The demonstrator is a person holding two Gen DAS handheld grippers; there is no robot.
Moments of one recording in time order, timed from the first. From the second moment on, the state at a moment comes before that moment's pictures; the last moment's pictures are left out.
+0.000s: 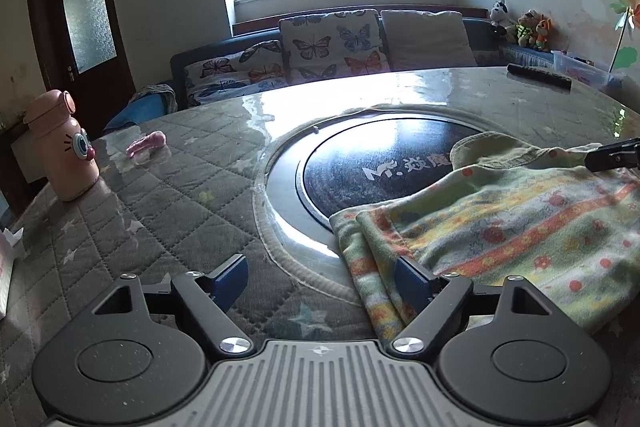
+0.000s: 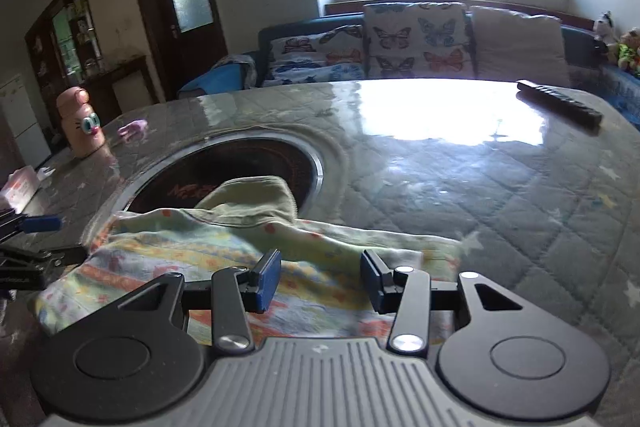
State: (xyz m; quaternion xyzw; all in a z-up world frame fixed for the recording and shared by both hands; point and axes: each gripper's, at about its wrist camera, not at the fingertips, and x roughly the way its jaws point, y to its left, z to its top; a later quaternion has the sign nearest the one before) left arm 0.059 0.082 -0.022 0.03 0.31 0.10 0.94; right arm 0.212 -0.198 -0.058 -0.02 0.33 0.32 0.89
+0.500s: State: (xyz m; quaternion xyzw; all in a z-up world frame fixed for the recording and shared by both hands) left arm 0.089 0.091 -0.027 0.04 0.32 0.12 0.94; right arm 0.220 -0.191 -0.059 -0.03 0.33 0.30 0.89
